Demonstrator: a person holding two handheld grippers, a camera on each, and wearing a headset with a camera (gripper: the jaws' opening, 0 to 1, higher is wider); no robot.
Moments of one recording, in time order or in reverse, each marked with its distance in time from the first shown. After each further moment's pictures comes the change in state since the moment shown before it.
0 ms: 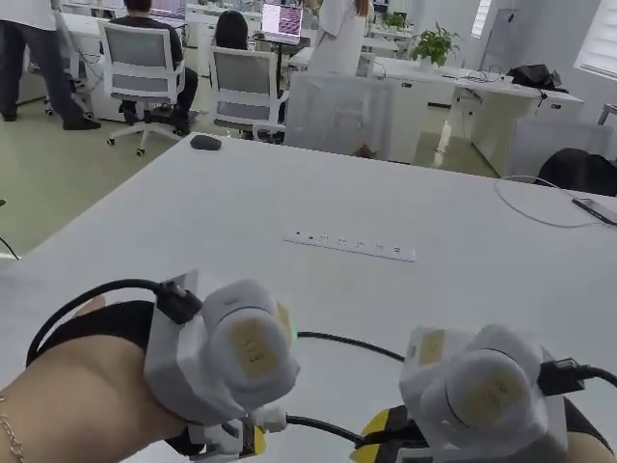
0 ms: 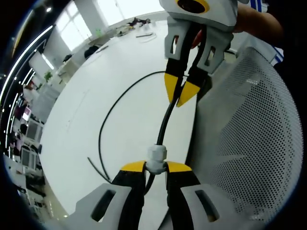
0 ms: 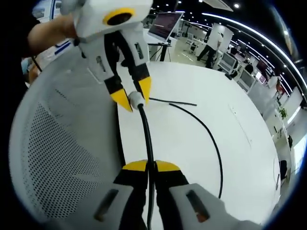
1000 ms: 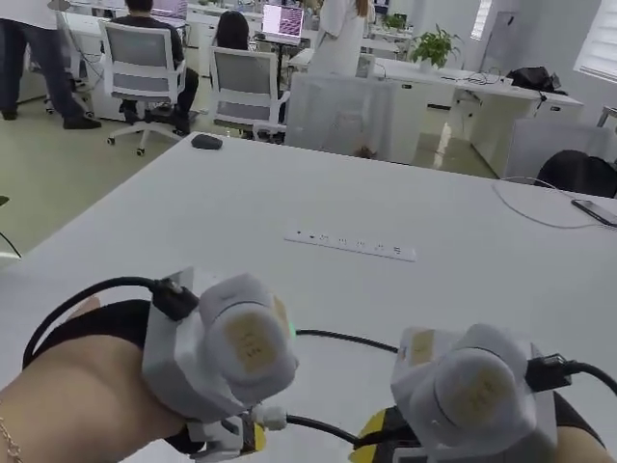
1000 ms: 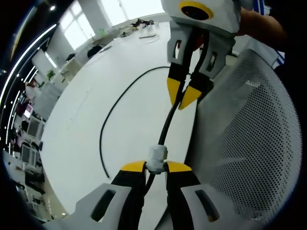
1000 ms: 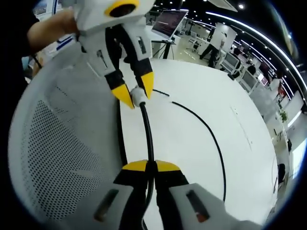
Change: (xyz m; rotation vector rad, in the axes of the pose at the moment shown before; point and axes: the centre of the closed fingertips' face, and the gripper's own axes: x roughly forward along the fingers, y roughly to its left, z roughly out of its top) left arm -0.005 -0.001 -0.002 -0.026 -0.011 0.022; right arm 0.002 0.006 -0.001 -0.039 0.028 0.009
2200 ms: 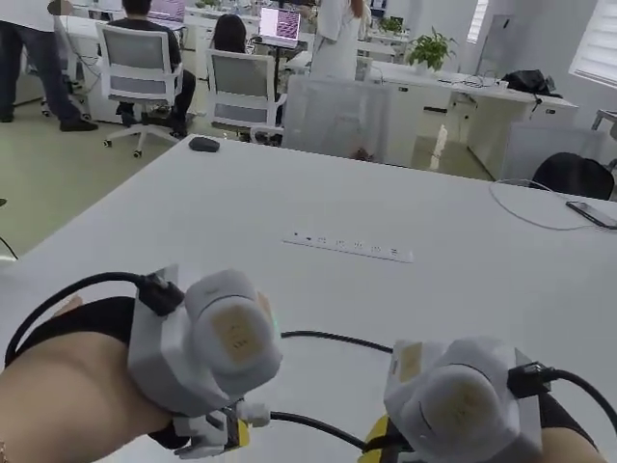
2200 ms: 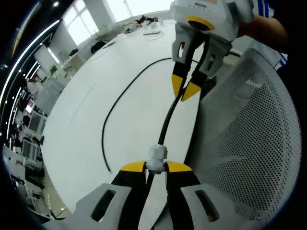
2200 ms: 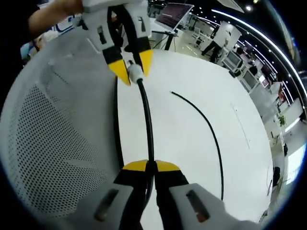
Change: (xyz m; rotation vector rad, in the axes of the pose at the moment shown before) left arm -0.007 0.004 -0.009 -0.027 0.026 0.017; right arm 0.013 -0.004 -0.022 -0.031 0.084 0.006
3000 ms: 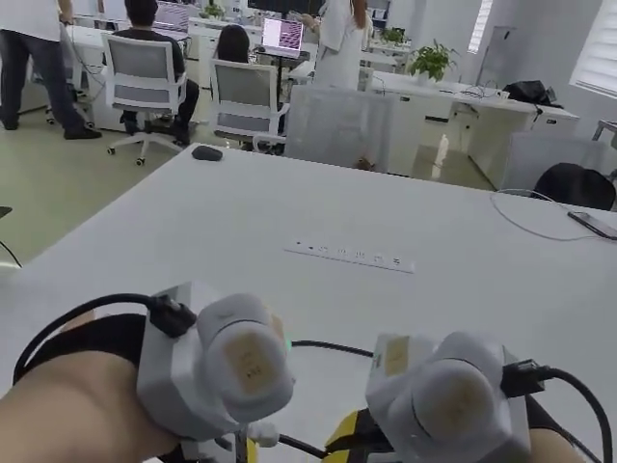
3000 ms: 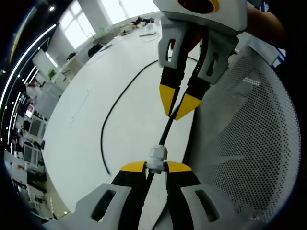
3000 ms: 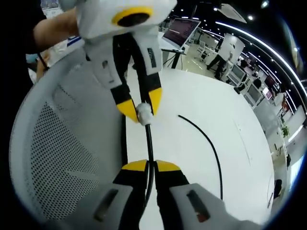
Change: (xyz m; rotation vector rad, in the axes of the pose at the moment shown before) left arm -0.002 -0.007 0.006 0.026 -0.011 0.003; right arm -0.010 0.013 0.052 -0.073 -0.128 0.010
